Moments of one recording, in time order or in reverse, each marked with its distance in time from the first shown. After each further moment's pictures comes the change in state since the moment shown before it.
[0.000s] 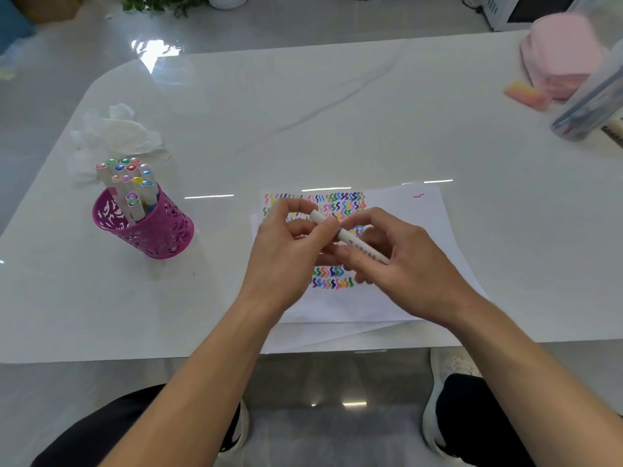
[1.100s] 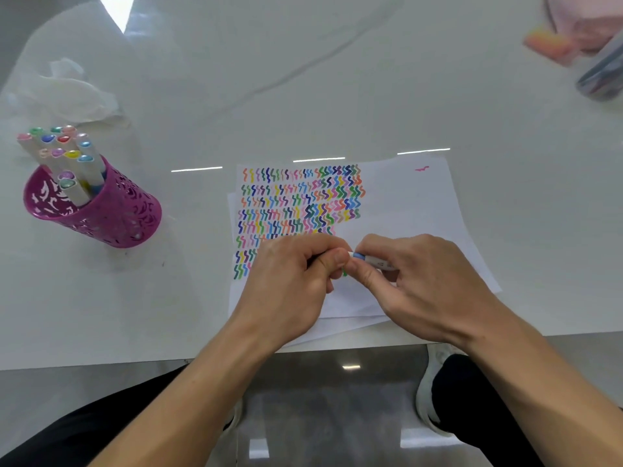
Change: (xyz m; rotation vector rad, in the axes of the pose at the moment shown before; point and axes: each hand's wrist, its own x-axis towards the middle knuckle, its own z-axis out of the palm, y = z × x) left_hand -0.007 -0.030 0.004 0.609 -0.158 0.146; right_hand -0.017 0.025 -0.002 -0.577 -0.020 -0.011
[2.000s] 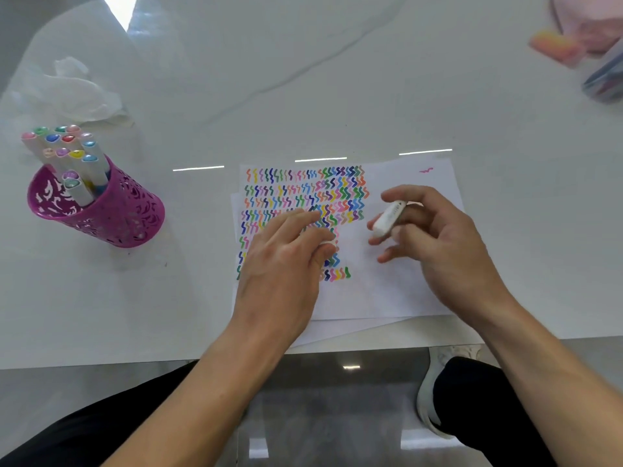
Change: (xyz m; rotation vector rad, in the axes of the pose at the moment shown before) left_hand 0.002 -0.014 0.005 0.450 0.195 0.192; right_hand 0.016 0.018 0.000 0.953 0.165 0.264
